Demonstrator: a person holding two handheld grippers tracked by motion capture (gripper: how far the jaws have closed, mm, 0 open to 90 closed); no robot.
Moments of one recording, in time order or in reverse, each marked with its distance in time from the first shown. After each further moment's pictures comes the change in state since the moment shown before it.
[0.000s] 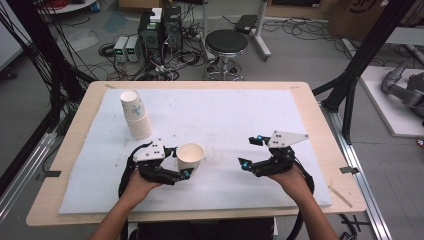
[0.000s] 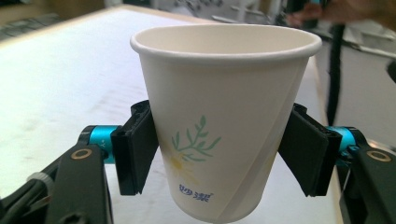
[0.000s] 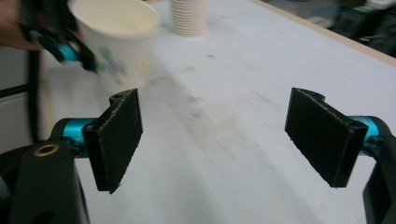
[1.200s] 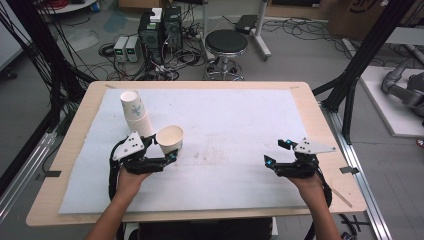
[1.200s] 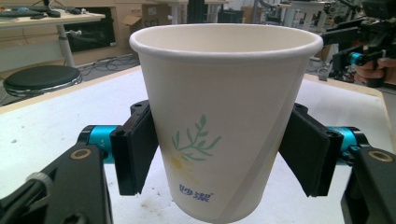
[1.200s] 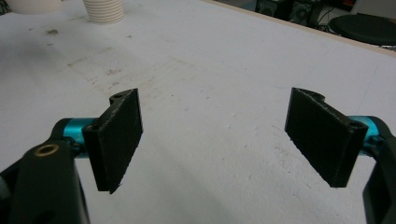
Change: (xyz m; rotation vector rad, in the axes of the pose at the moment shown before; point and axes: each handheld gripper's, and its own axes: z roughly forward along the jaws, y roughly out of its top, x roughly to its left) left arm 0.019 -0.003 -0.028 -0.168 0.229 -0.024; right arm -0.028 -0.051 -0.037 -0.027 -0.222 0.108
